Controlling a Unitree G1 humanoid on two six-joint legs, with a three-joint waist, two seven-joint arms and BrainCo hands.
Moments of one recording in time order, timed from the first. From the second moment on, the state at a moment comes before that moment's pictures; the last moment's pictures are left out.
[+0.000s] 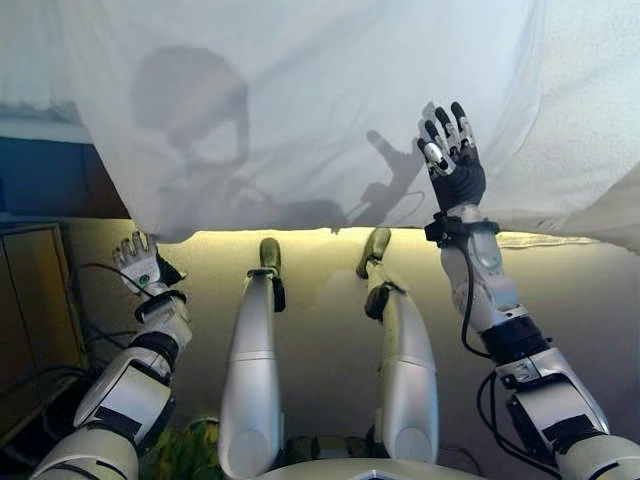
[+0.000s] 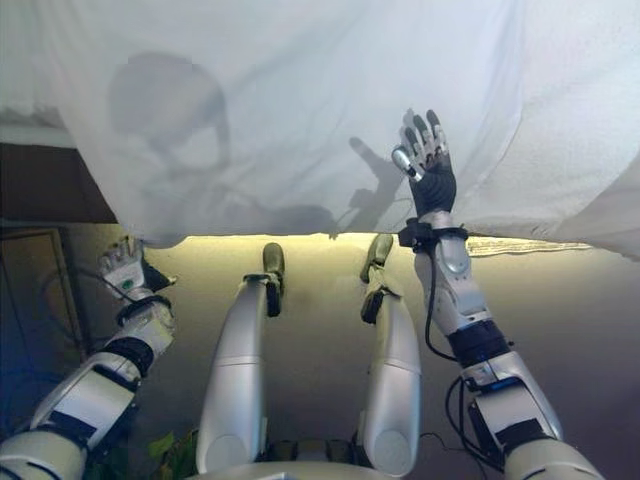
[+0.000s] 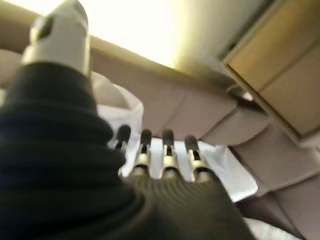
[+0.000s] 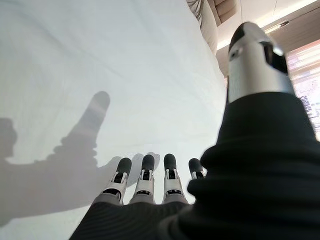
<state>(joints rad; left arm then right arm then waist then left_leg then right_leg) -0.60 0.52 -0.53 1.14 0.34 0.31 0.75 -0.54 -0.44 0.29 0.24 0.86 -0.30 -0.15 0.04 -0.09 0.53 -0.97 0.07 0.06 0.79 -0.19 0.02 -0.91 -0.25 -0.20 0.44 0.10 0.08</state>
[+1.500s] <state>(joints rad) 0.03 0.28 -0.17 0.76 -0.48 -0.35 0.06 0.03 -0.31 0.18 0.50 0.72 -0.30 0.12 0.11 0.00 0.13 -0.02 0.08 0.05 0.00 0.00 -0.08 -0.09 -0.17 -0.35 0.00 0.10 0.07</state>
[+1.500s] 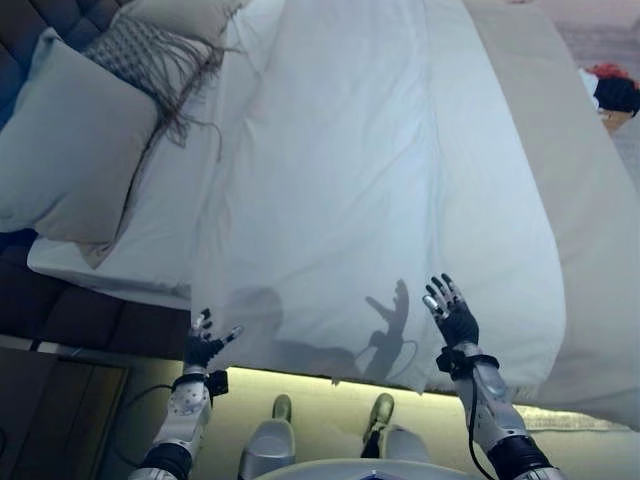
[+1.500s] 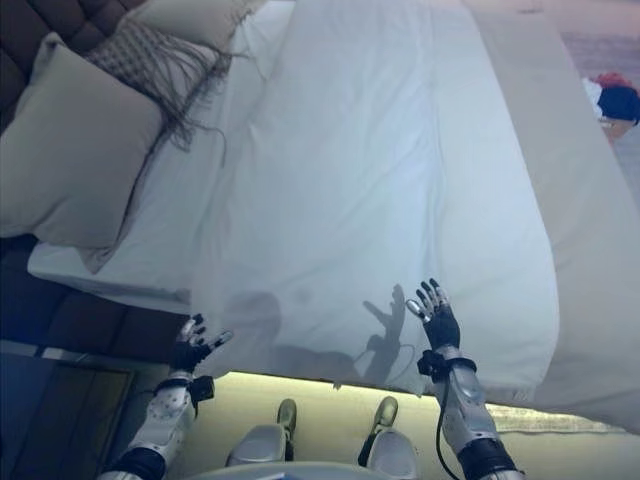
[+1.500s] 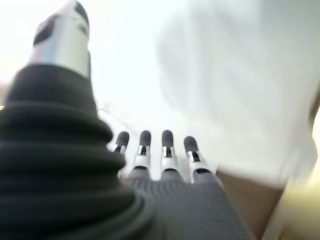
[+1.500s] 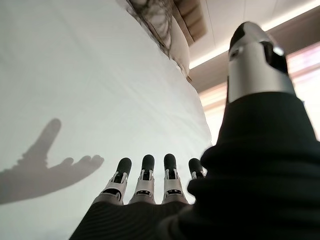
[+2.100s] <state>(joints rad) 0.04 0.27 -0.17 0.62 -0.57 -0.20 -0.06 0.05 -0.22 0.22 0.62 0.75 -0.23 0.04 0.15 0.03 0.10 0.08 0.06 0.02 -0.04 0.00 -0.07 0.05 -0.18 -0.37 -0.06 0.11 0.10</state>
